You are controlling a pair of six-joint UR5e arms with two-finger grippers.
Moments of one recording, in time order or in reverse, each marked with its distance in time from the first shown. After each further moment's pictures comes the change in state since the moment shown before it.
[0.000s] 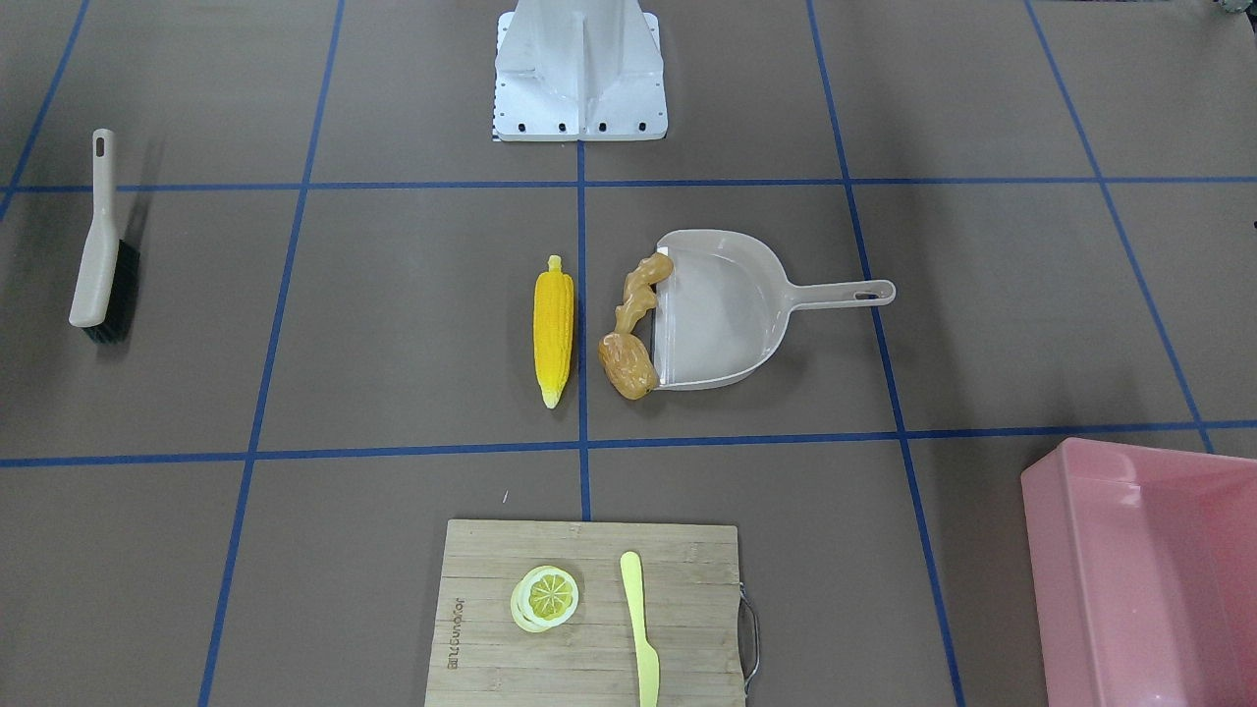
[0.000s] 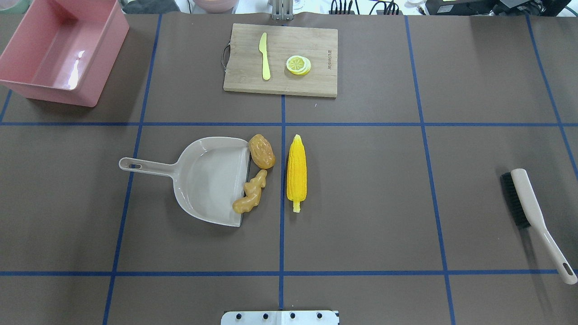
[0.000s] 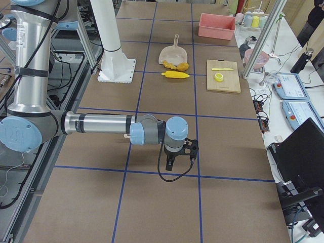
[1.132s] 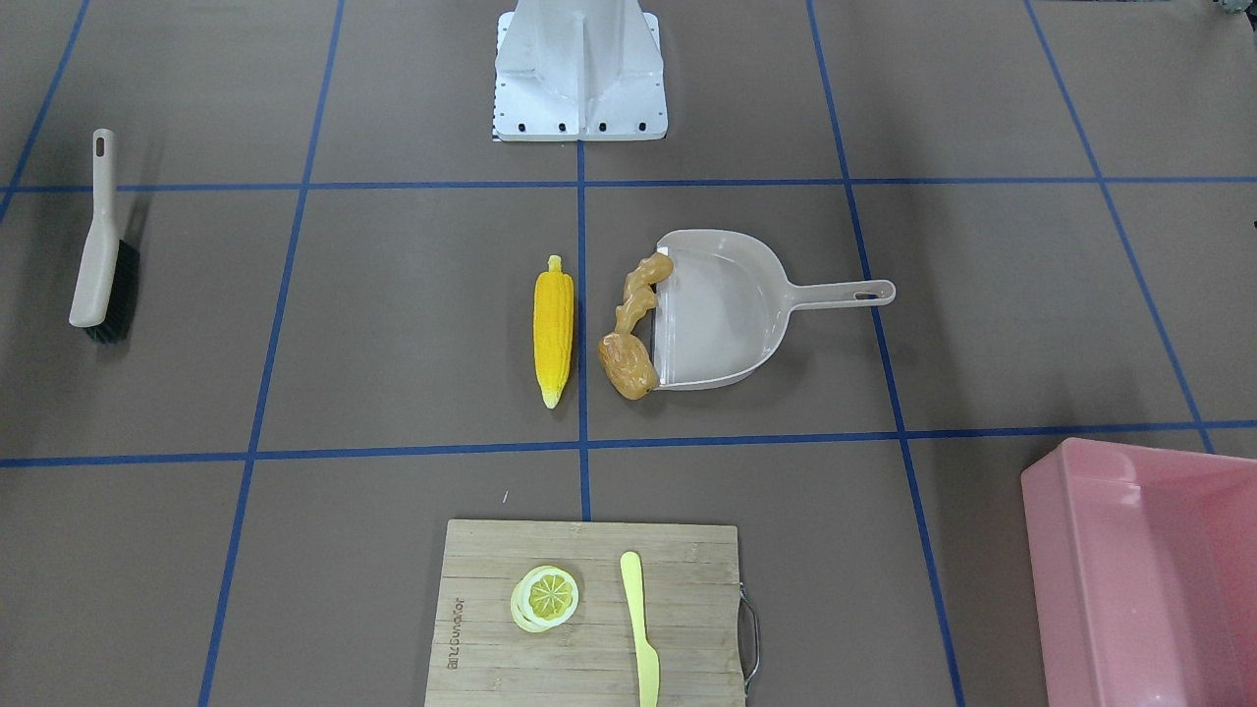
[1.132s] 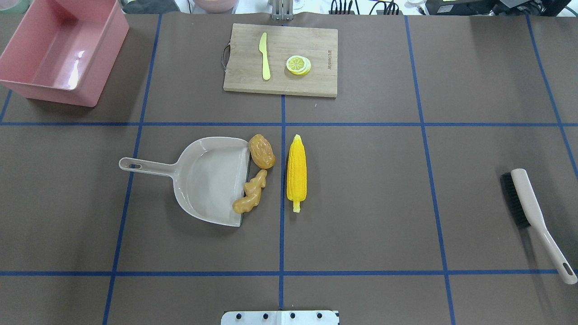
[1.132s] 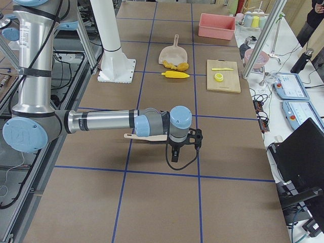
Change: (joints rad) left arm -0.001 0.005 -0.005 -0.005 0.002 0.008; right arm -0.045 0.016 0.073 0.002 -0.013 -0.004
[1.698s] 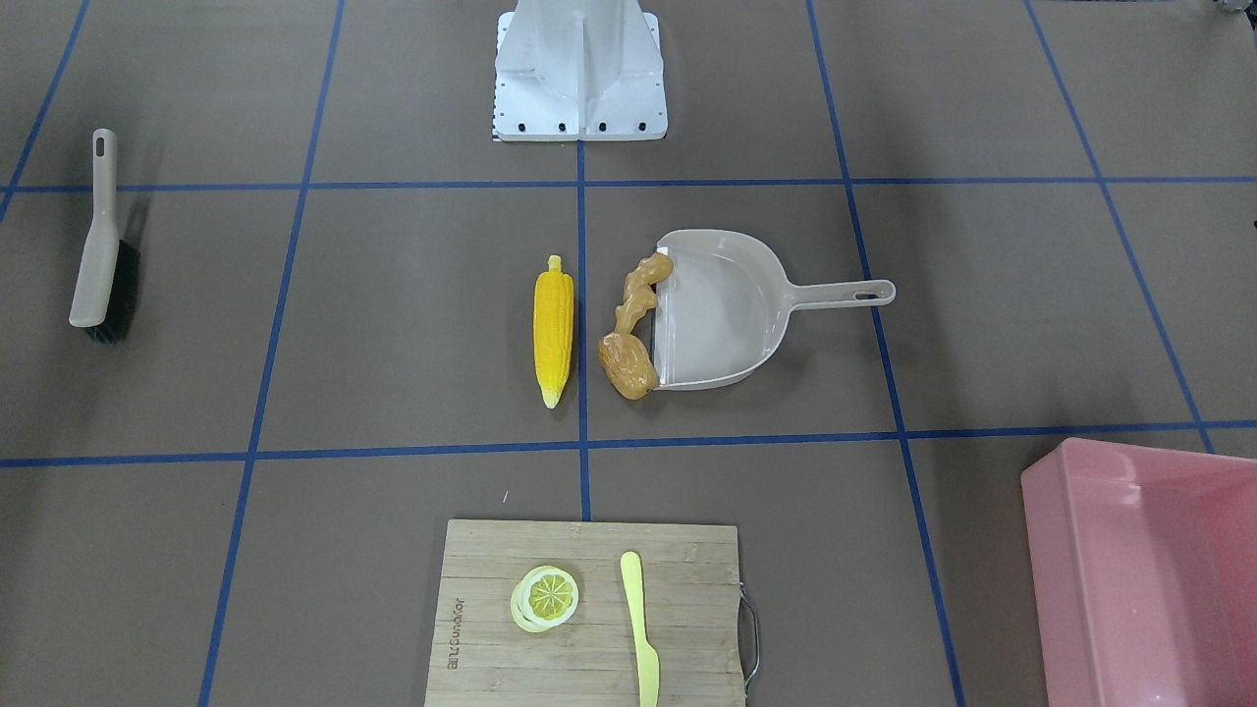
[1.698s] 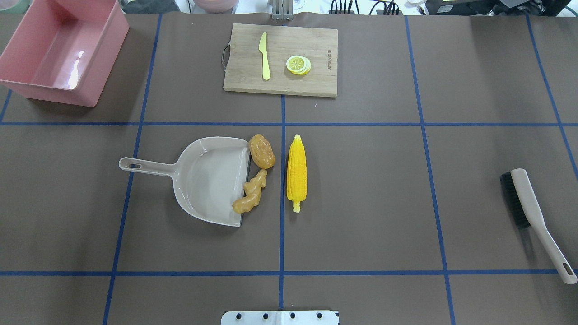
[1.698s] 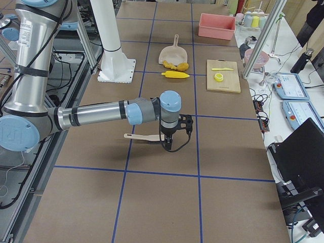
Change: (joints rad) left arm 0.001 -0.003 -0.011 -0.004 -0.005 0.001; right arm -0.123 -0.136 0.214 0.012 -0.063 0.046
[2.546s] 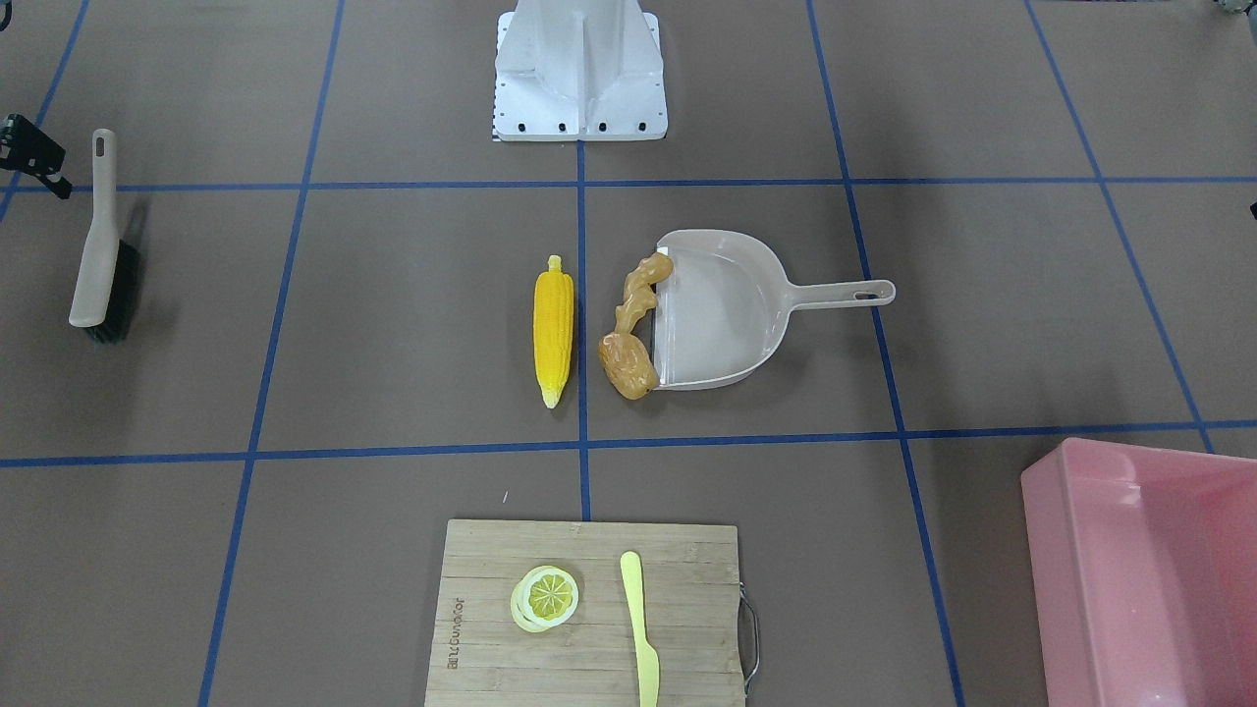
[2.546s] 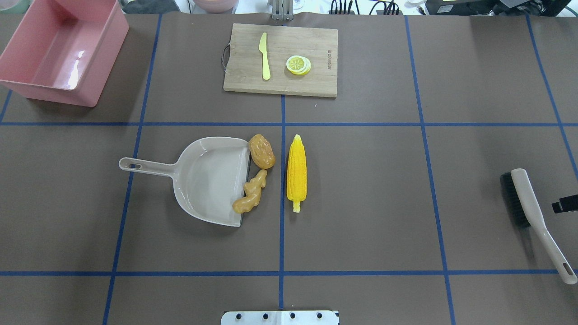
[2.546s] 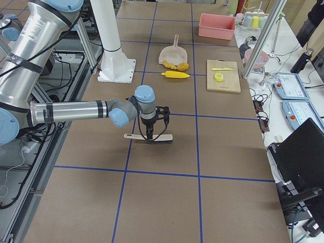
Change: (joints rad) left arm -0.004 0.044 -0.066 0.001 0.002 0.001; right arm -0.331 -0.228 0.061 0.502 -0.133 0.424
